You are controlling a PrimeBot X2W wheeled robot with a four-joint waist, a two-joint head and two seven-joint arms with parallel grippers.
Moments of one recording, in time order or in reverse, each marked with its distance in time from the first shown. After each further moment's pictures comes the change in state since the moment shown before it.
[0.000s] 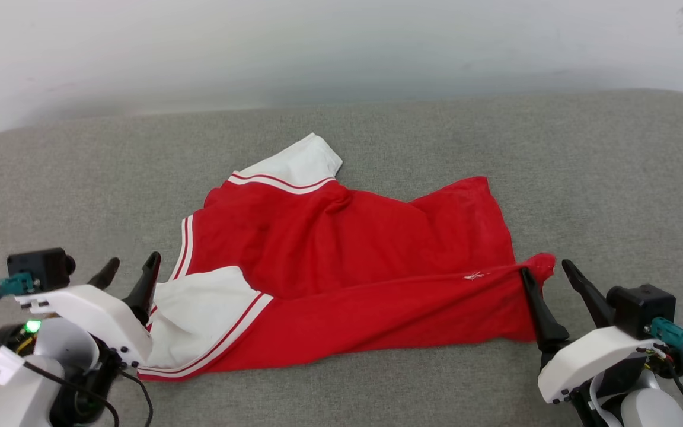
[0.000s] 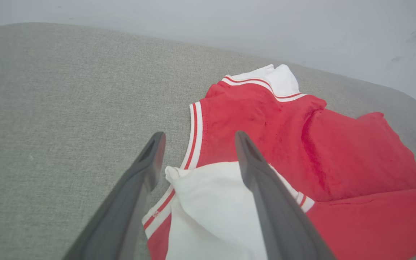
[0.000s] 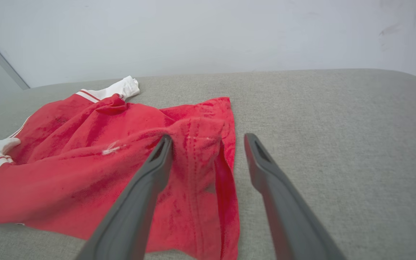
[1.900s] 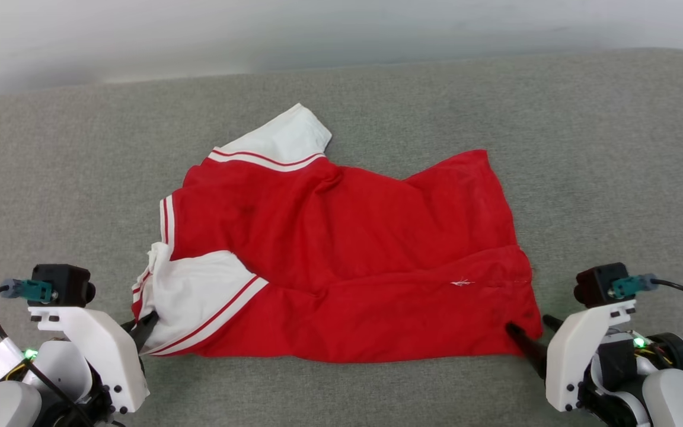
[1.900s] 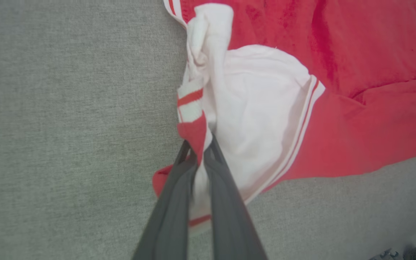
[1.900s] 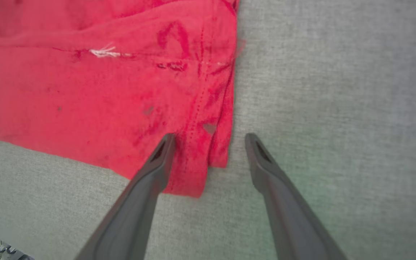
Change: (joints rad) left arm 0.107 0.192 -0.052 -0.285 -0.082 0.077 0.377; right arm -0.024 -0.097 0.053 -0.062 0.168 0.000 0.659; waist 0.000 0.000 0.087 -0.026
